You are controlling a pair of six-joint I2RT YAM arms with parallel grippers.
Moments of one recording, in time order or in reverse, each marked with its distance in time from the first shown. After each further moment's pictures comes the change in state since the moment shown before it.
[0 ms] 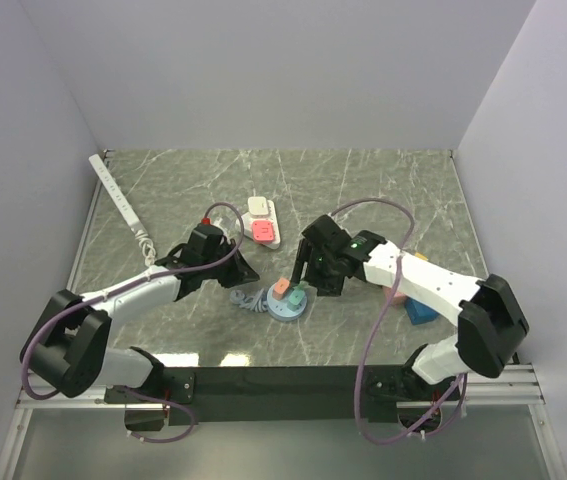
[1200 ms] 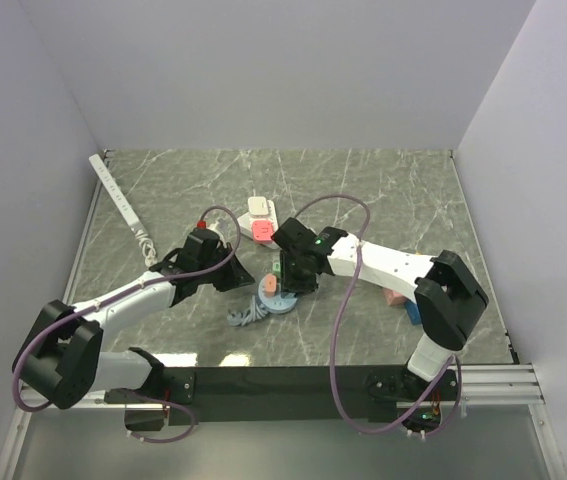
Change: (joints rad) left arm 0.000 -0.073 -0.037 -0.040 -0.036 0.031; right arm 0.106 0.250 0.142 -0.017 0.013 -0.111
